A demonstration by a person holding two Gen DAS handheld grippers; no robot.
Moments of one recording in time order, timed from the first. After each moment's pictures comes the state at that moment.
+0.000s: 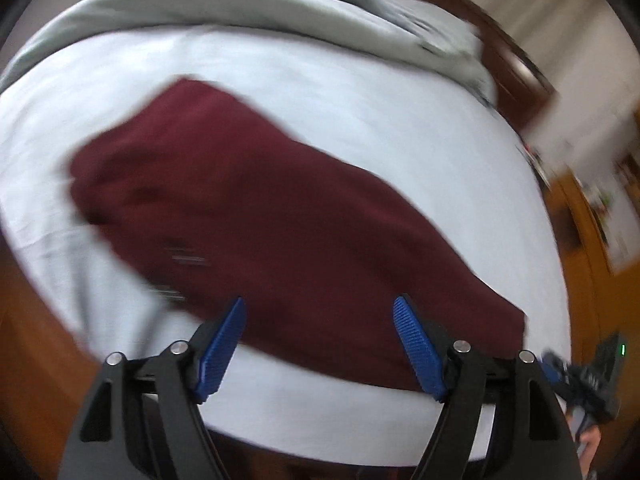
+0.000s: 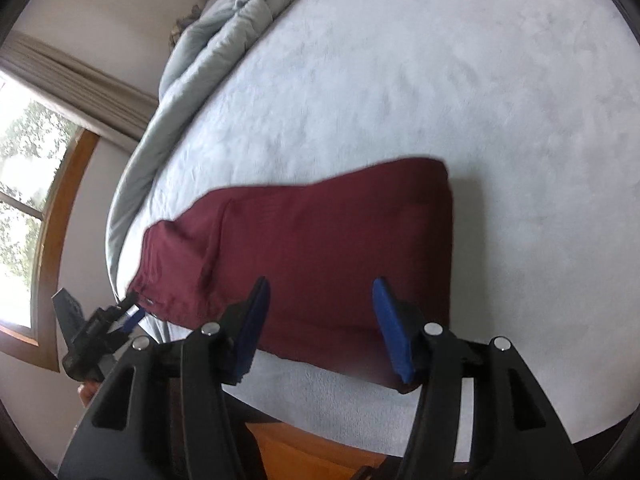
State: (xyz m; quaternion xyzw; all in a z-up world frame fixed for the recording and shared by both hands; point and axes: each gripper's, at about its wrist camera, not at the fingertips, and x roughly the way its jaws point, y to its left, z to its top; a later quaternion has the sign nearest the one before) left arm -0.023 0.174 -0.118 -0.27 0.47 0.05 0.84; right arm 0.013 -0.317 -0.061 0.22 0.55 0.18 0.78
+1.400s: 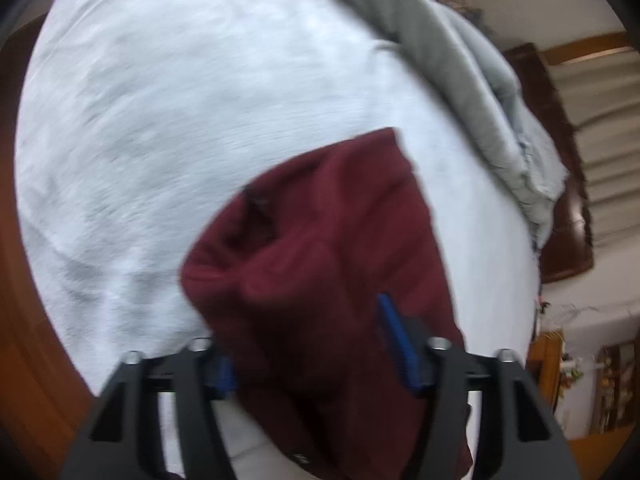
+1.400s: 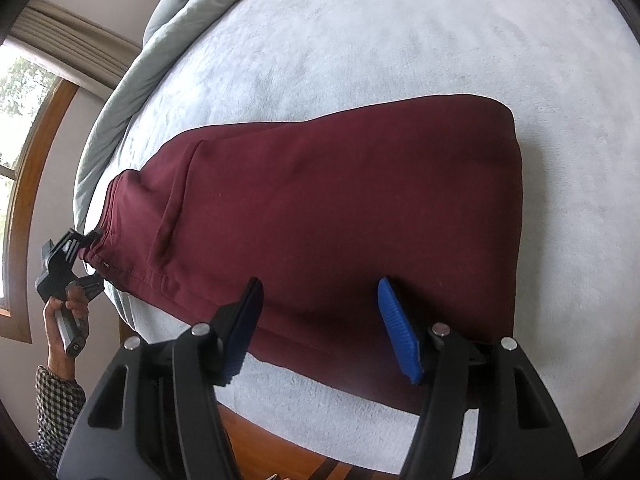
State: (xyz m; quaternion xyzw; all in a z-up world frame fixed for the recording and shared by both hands) left arm 0.004 0.307 -0.187 -0.50 0.43 0.17 0.74; right arm 0.028 -0.278 -0.103 0.15 0.61 0.19 0.76
